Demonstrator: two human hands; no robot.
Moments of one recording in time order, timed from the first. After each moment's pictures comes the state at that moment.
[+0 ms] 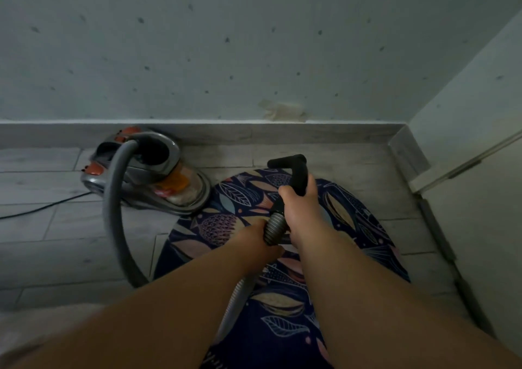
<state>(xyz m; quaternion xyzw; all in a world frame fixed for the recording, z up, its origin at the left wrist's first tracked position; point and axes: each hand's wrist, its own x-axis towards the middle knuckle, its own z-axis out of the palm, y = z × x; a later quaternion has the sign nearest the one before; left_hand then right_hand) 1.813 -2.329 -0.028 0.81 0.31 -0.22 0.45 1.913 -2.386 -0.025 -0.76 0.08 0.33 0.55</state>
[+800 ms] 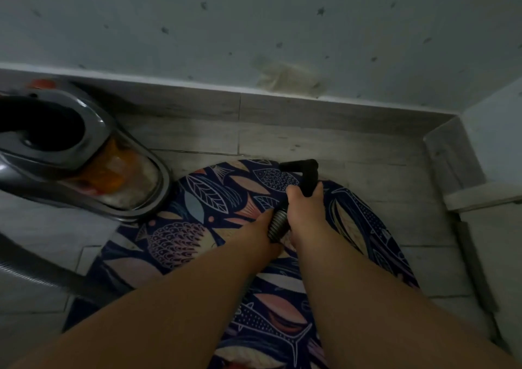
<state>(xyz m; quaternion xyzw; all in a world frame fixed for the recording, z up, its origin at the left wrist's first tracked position) 1.996 -2.273 -0.246 0.78 0.32 -0.23 0.49 2.097 -2.324 -0.244 -0.81 0.14 0.34 0.47</state>
